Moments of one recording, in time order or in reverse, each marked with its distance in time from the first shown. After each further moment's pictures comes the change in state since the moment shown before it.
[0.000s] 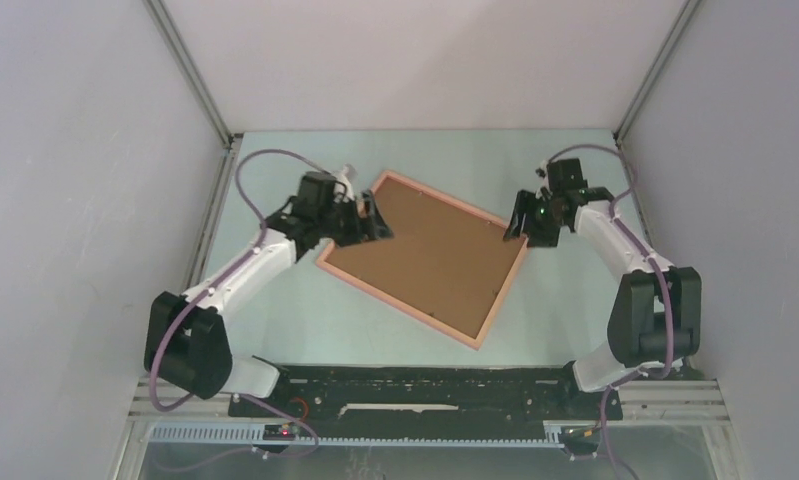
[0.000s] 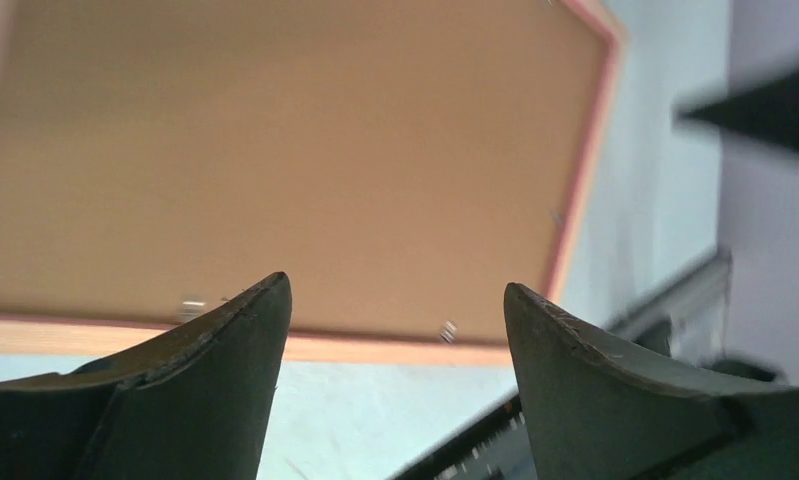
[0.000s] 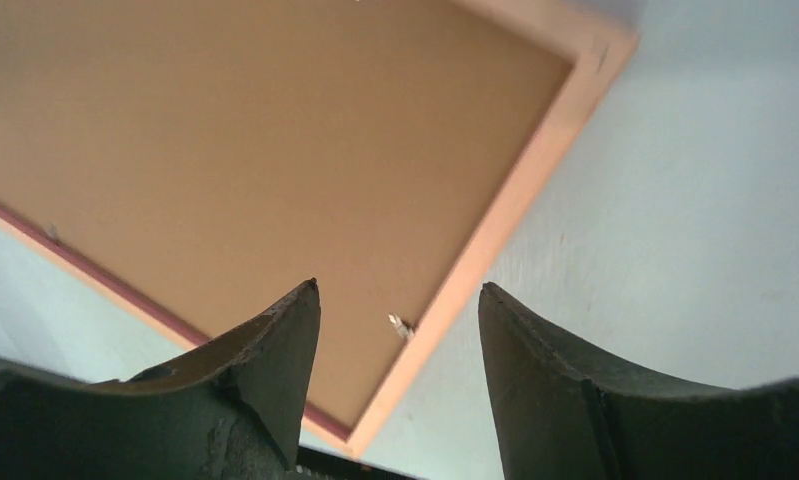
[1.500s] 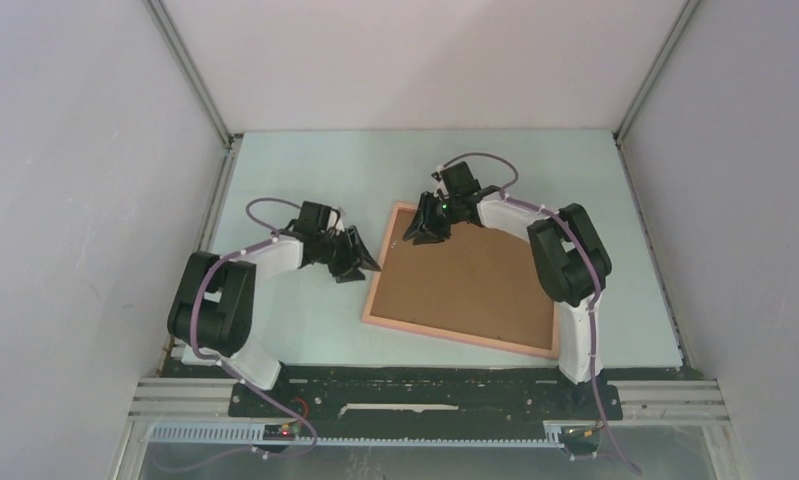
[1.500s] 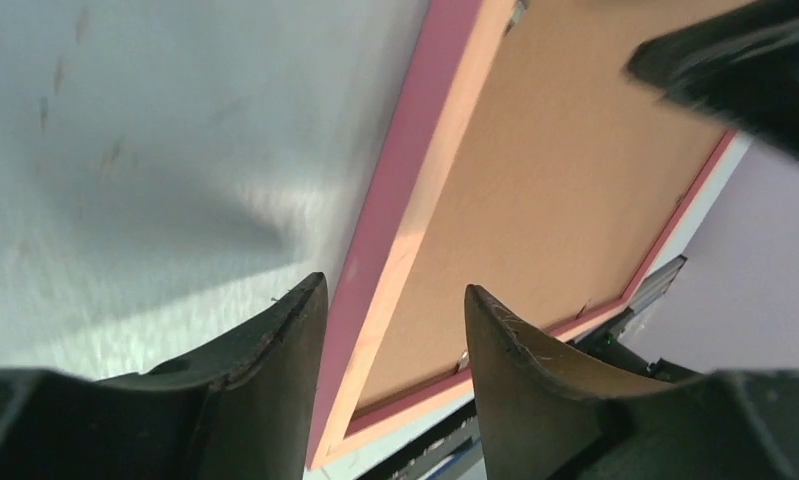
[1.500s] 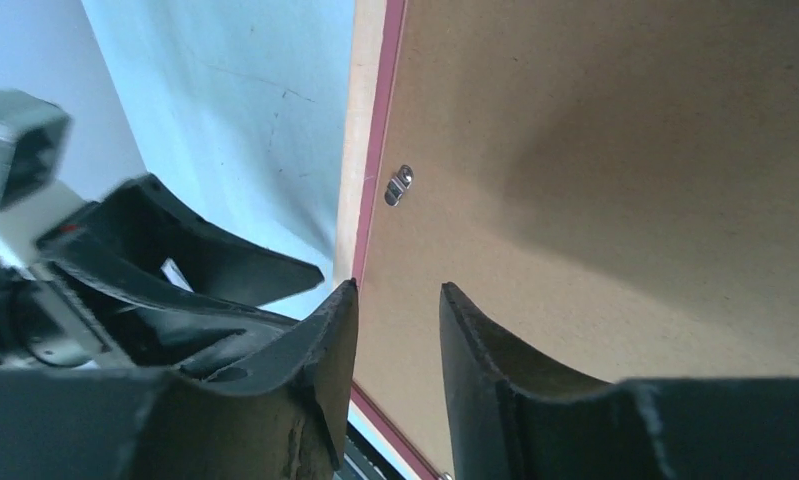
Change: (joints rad) left arm 0.184 0.204 -0.236 0.132 0.144 -0.153; right arm 0.392 0.491 0.208 0.410 -0.302 0.393
